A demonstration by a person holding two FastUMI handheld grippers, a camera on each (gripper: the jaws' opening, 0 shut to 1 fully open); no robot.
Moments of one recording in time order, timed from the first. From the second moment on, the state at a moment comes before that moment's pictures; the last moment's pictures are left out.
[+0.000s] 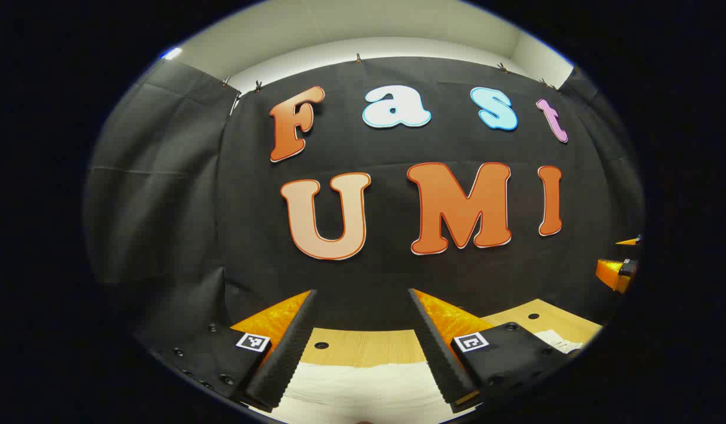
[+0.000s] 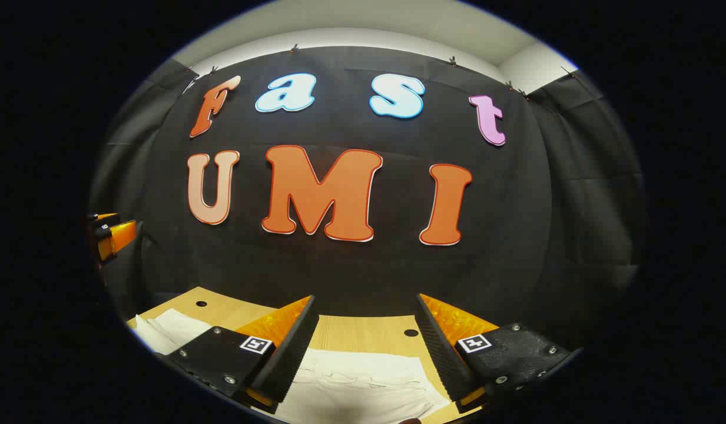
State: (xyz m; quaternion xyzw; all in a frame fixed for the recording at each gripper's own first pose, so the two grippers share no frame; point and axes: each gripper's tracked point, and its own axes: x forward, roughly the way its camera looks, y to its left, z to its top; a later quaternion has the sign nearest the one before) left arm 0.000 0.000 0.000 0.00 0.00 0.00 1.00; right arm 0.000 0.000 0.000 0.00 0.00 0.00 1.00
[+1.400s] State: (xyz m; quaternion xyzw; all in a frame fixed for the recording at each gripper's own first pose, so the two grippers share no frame) left arm -0.024 0.050 -0.170 -0.11 0.30 0.09 0.94; right arm 0.002 -0.073 -0.157 0.07 0.26 -0.04 0.96
